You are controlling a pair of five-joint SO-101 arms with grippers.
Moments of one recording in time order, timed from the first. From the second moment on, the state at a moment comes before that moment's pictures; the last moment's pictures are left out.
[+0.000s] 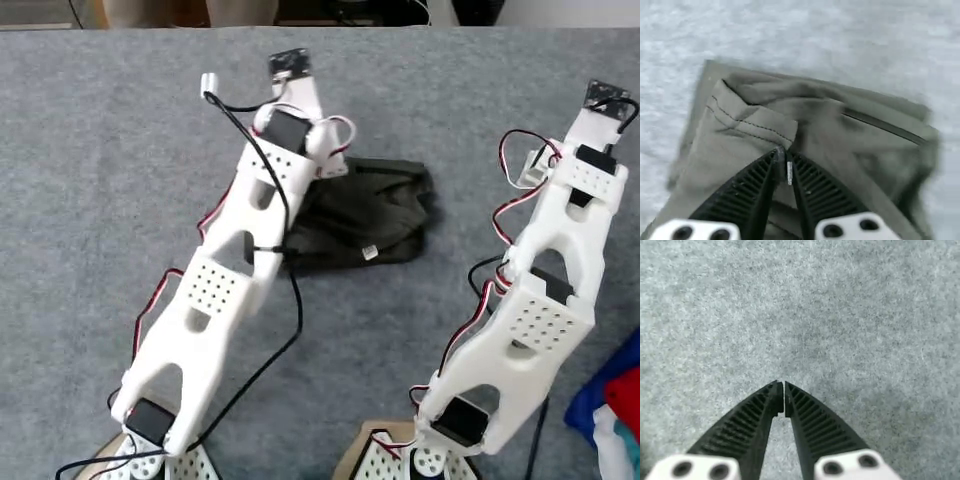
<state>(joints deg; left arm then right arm) 24.8 65.0 -93.2 97.5 26.2 27.2 37.1 -19.0 53.9 -5.5</state>
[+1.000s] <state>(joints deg) 39.2 57.7 -93.3 99.6 29.4 27.2 37.1 -19.0 52.9 -5.5</state>
